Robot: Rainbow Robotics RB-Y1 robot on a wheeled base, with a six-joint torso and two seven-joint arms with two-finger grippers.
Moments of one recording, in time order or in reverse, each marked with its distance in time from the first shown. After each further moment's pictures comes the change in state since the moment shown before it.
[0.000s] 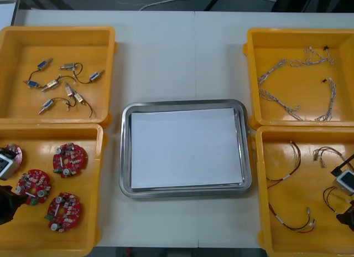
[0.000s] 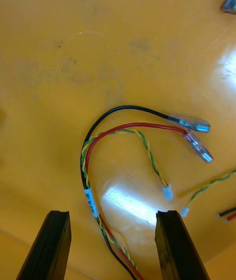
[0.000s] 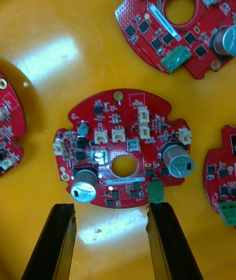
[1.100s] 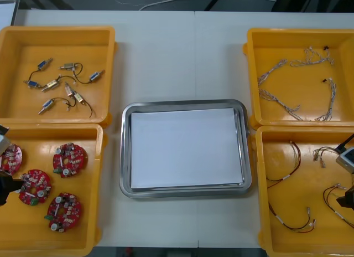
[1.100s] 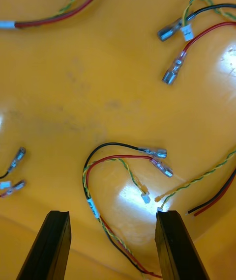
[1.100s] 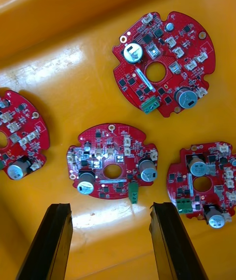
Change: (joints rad) right arm -0.139 0.000 -0.060 -0.071 -0.029 0.240 -0.146; left arm -0.110 0.024 0.100 -0.188 0.023 0.306 0.229
